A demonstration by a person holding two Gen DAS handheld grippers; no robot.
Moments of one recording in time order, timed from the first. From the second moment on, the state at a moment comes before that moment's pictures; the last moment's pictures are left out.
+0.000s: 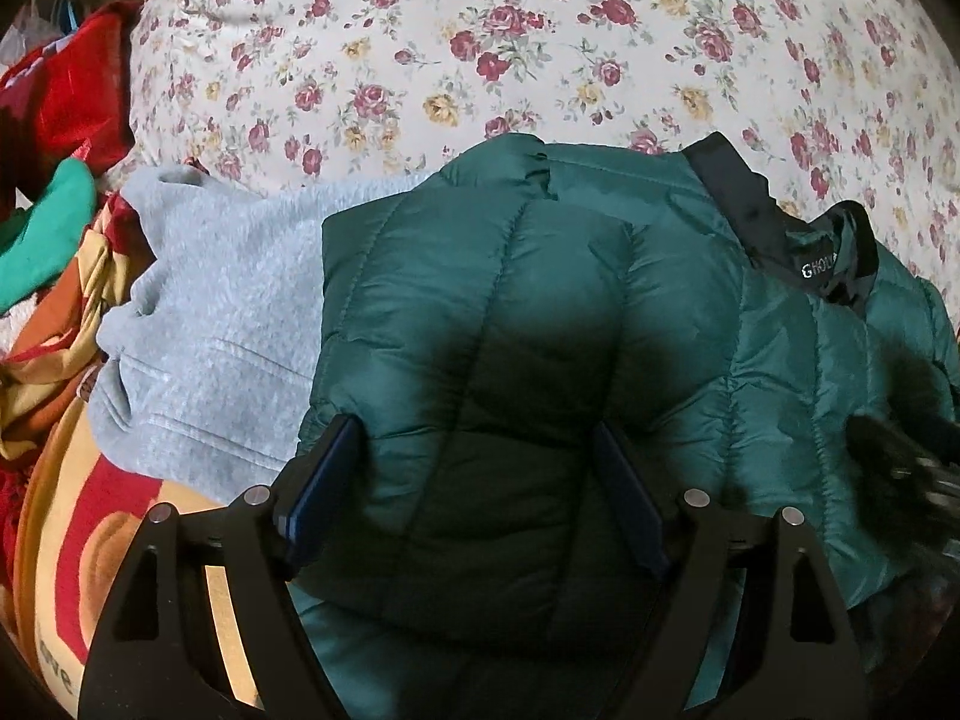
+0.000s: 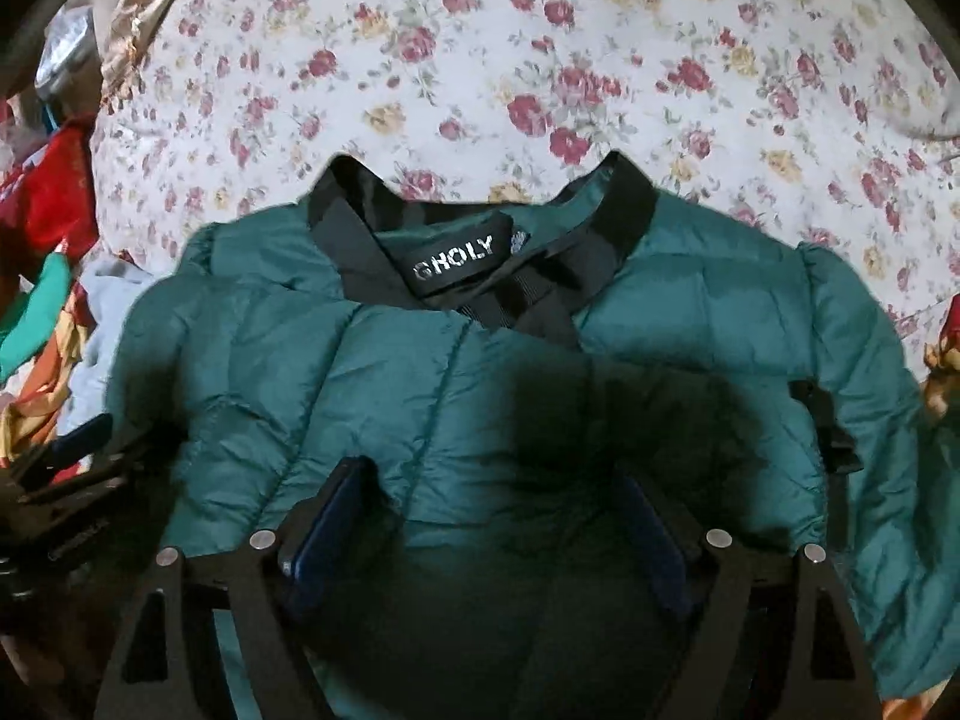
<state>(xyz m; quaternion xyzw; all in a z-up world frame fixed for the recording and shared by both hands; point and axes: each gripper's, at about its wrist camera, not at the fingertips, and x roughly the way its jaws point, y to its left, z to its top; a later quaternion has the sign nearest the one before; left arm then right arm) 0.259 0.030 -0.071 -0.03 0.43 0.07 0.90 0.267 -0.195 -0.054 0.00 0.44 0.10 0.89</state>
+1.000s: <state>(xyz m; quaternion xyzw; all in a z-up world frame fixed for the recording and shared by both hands) 0.232 0.011 -0.056 -0.02 0.42 0.05 0.91 0.220 -0.239 -0.045 0.01 0.44 0.04 0.90</state>
